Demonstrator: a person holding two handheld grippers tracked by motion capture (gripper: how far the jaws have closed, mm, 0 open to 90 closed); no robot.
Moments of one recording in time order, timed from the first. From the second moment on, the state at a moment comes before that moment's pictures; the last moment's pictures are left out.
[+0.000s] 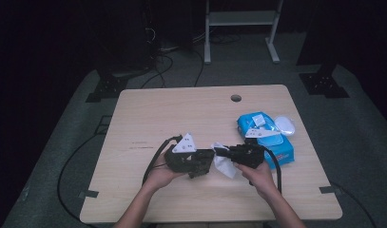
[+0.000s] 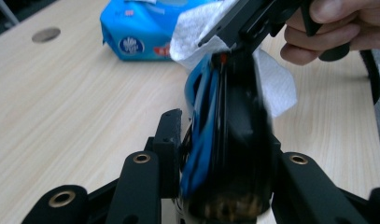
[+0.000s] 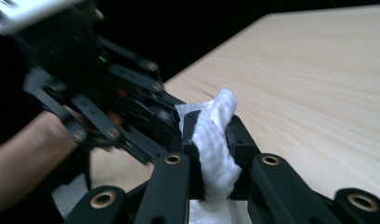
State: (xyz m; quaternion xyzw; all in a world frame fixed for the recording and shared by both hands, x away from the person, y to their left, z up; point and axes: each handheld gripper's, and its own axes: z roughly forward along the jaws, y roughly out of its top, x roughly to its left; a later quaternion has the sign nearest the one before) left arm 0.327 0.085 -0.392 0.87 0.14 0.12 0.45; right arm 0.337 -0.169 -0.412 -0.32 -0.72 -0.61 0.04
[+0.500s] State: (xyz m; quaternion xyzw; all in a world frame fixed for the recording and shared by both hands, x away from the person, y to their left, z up) left arm 0.332 0.092 -0.417 0.88 0.16 0.11 0.43; right arm 0.332 -0.149 -0.418 -0.31 -0.78 -0.55 -0.02
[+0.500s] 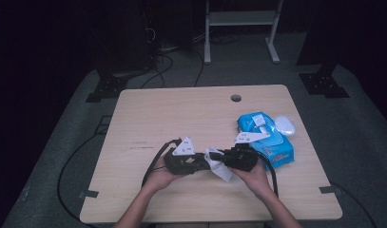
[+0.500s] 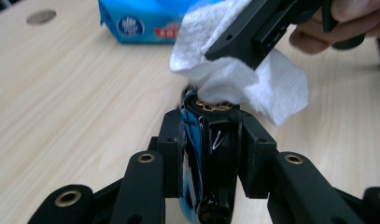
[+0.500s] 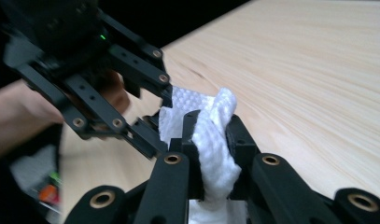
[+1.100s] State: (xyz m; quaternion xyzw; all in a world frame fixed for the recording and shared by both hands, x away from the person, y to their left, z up) left arm 0.343 0.099 -0.449 0.90 0.17 0.07 0.40; right arm 0.336 -0.152 -0.429 -0.32 -0.82 -0.46 -0.12
